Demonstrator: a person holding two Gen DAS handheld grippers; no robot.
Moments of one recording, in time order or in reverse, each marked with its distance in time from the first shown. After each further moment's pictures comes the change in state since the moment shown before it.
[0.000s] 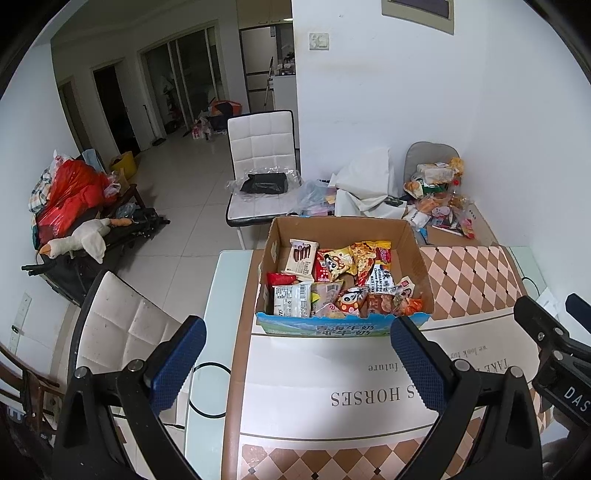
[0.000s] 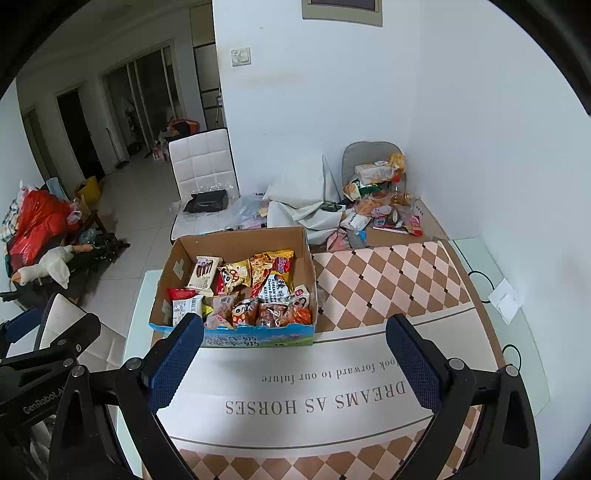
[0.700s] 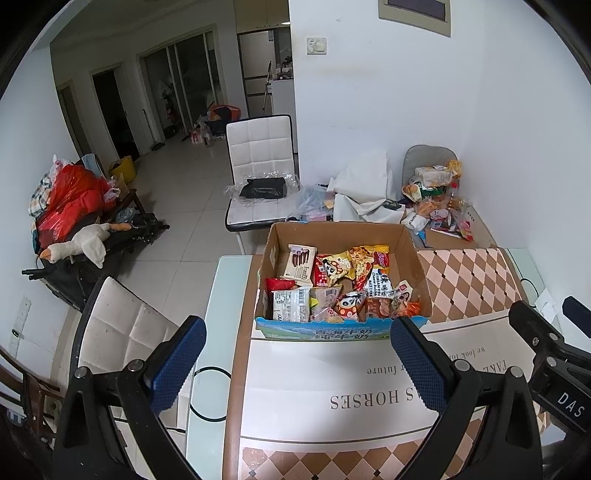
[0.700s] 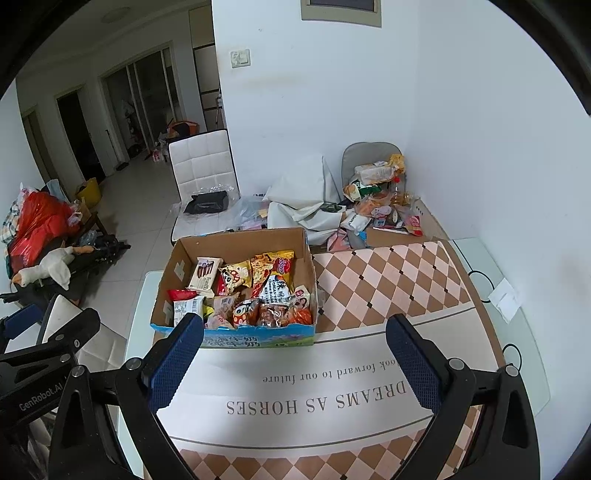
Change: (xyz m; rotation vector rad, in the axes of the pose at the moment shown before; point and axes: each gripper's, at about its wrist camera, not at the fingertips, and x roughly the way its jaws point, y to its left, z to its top) left arm -0.006 -0.007 0.009 0.010 -0.014 -0.003; right arm -0.008 -0.003 0.005 0.009 -0.007 -0.001
